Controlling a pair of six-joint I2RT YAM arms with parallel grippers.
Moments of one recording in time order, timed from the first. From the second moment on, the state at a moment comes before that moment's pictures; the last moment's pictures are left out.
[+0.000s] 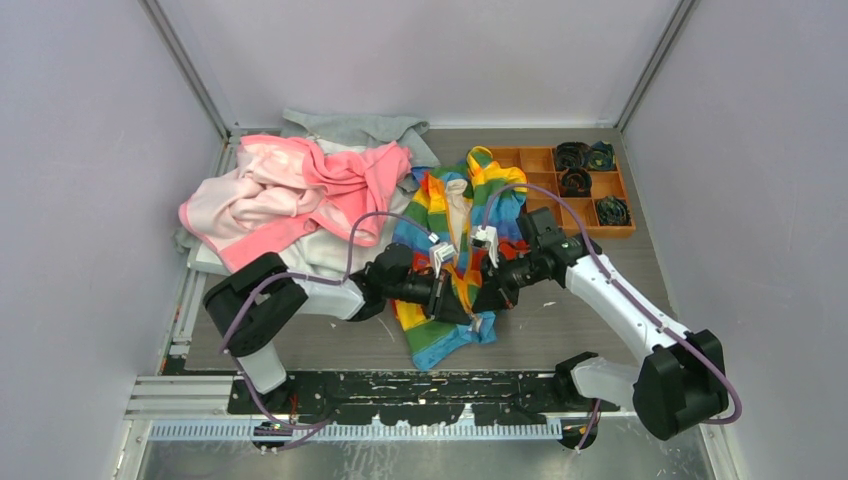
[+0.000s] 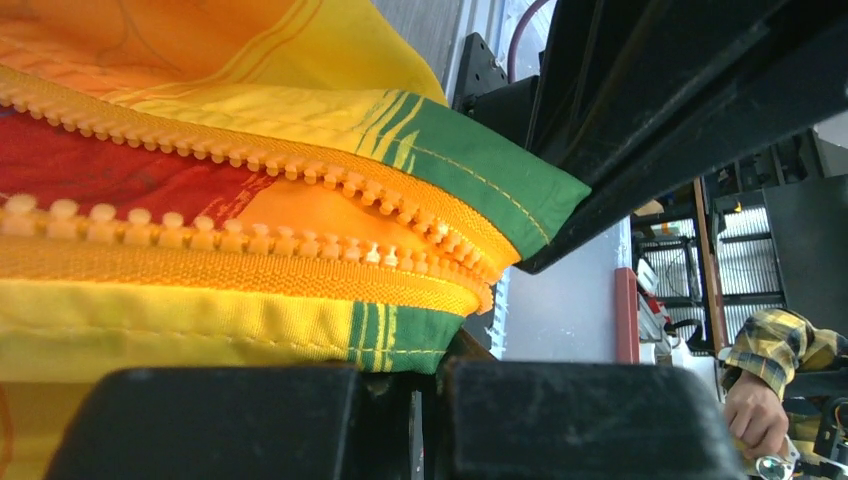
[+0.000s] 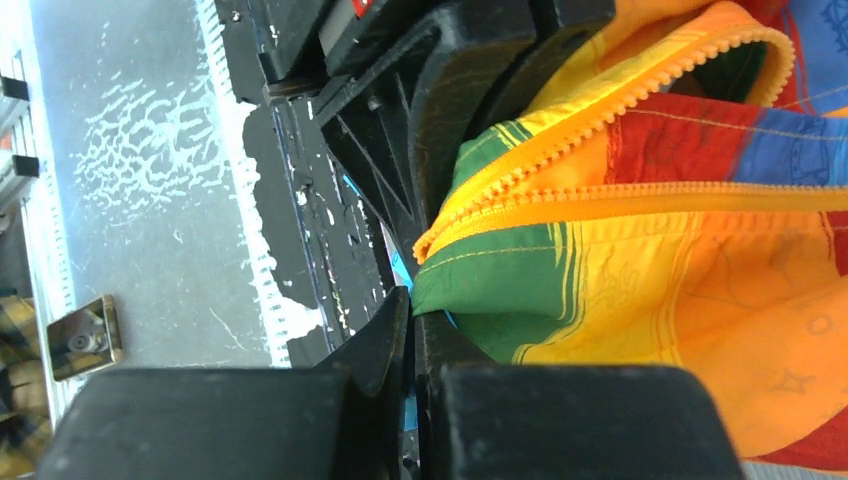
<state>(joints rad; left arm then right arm) -0.92 1.71 0.68 0.70 0.72 -0.71 0.37 1.17 0.82 -0.79 -0.91 -0.44</state>
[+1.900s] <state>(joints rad) -0.87 1.75 0.79 0.48 0.85 -0.73 0.39 1.14 0.79 -0.74 -0.75 -0.55</state>
